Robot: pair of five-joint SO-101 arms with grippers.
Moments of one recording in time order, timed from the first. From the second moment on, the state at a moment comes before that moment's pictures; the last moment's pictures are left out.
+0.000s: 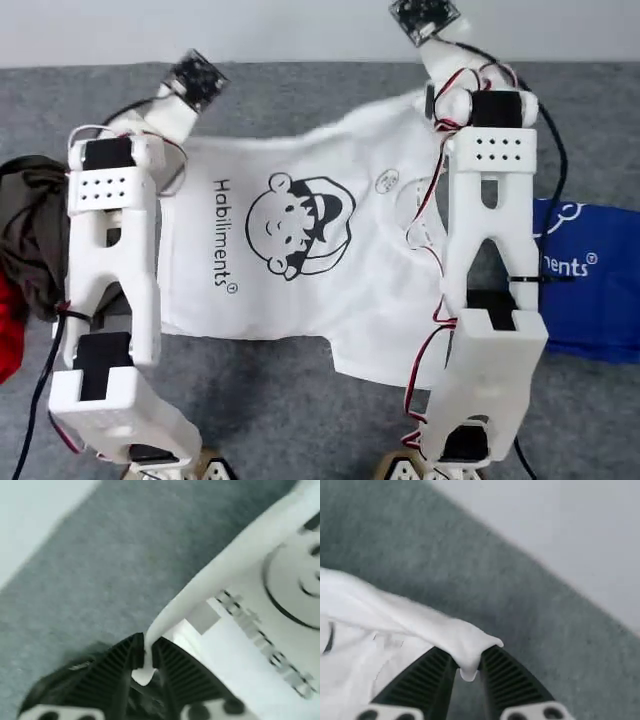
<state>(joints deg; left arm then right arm) -8.4 9.9 -6.4 68.4 -37.1 -2.0 26.7 -46.1 73.5 35.6</state>
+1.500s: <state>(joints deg) -9.4 0.0 5.1 93.7 -43.1 -0.7 -16.5 23.9 100.0 38.1</state>
